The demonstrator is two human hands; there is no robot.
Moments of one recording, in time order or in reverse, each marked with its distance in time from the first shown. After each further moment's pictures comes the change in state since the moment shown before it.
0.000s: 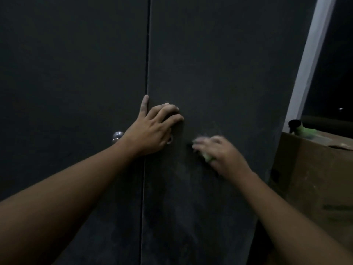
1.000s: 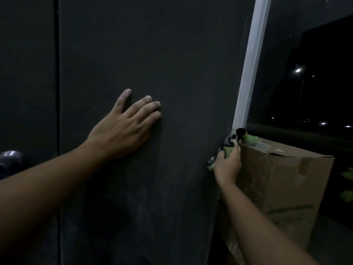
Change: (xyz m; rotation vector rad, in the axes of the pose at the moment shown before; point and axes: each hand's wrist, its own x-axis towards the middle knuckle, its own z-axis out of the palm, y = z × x) left_hand 0.094 0.044 0.023 0.194 0.154 0.148; right_hand -0.066 0.105 -0.015 0.202 0.684 1.248
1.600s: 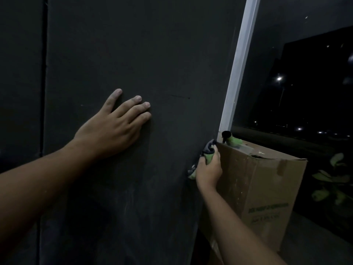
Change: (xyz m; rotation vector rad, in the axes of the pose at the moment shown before) left_hand 0.000 0.003 0.002 -0.034 0.062 -0.004; right_hand -0.022 -0.007 0.001 0.008 -0.050 0.045
